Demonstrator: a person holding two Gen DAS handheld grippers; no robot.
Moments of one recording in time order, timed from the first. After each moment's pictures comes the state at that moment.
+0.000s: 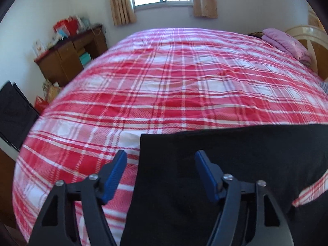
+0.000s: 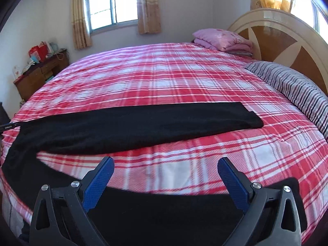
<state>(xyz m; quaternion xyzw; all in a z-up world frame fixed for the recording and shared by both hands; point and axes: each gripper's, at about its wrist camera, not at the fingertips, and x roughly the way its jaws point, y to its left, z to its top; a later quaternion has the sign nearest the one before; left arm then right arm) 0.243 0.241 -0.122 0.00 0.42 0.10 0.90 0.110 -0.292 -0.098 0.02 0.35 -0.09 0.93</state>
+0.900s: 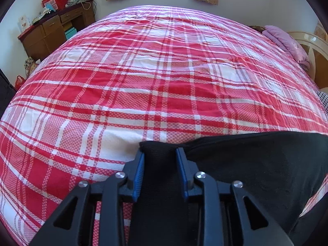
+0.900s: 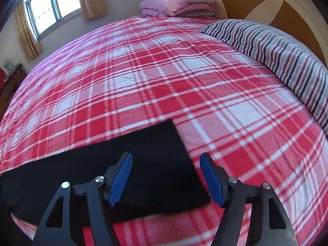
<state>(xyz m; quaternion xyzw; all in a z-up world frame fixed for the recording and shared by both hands) 0.292 0.279 -0.160 -0.07 0.48 0.05 0.87 0.252 -0.505 -0.123 0.11 0.44 -0.19 0.87</state>
